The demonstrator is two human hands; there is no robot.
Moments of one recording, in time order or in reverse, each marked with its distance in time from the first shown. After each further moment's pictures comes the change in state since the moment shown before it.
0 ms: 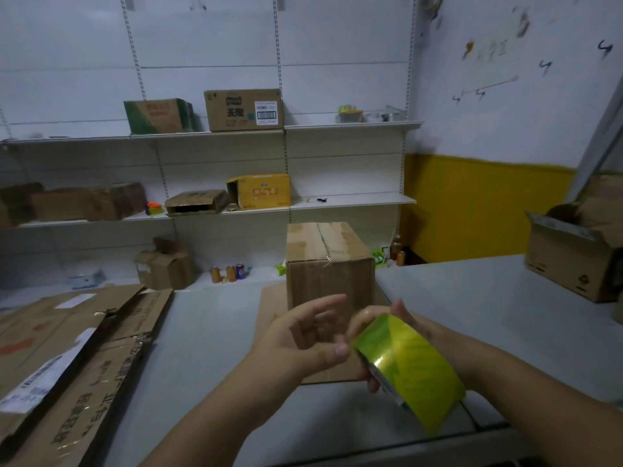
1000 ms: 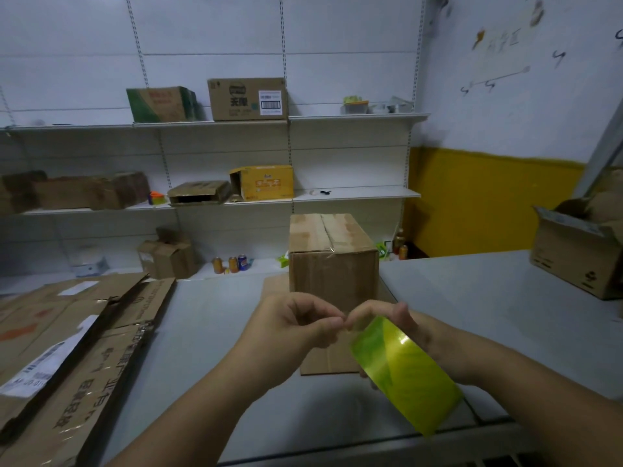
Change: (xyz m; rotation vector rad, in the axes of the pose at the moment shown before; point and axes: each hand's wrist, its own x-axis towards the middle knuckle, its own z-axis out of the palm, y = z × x) left_hand 0.006 0.009 -0.005 0.441 0.115 0.078; right_hand 0.004 0.000 0.003 -0.253 0.043 -0.098
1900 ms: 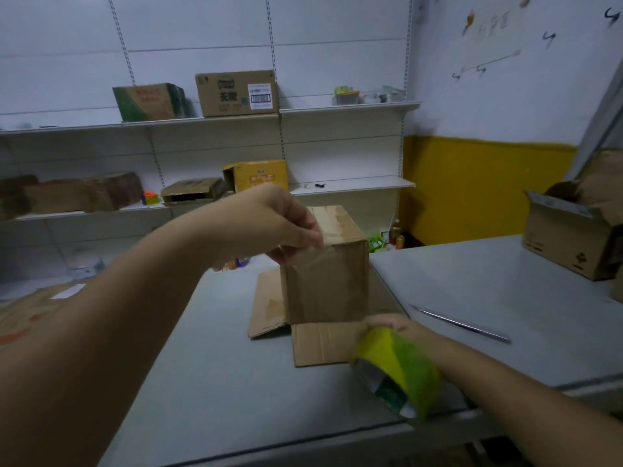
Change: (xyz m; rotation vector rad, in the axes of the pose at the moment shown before) left_hand 0.048 0.095 -0.044 0.480 -0.235 -0.035; right_hand 0.010 0.043 0.005 0.141 0.160 0.107
